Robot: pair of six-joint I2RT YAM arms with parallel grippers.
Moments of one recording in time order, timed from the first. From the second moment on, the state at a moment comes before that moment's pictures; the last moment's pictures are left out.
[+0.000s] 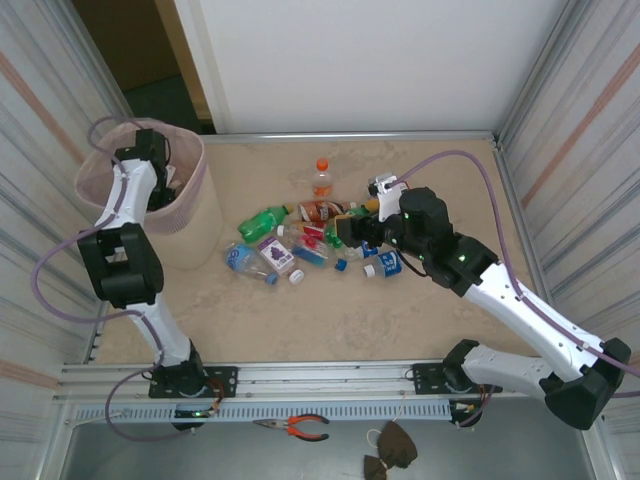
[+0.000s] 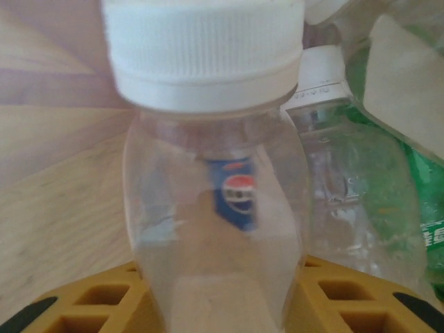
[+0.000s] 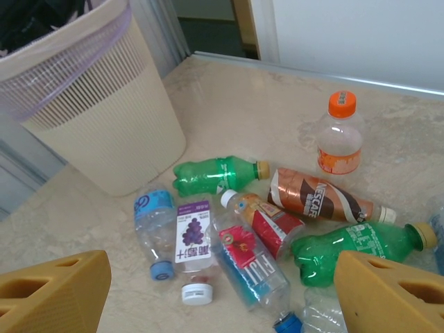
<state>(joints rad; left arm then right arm) 0.15 1.87 1.67 -1.10 -0.38 0.33 0.73 1.05 1.05 -0.37 -0.02 0.28</state>
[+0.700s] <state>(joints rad) 0.15 1.86 1.71 -1.17 -0.12 0.30 0.73 1.02 1.04 -0.38 -0.02 0.28</state>
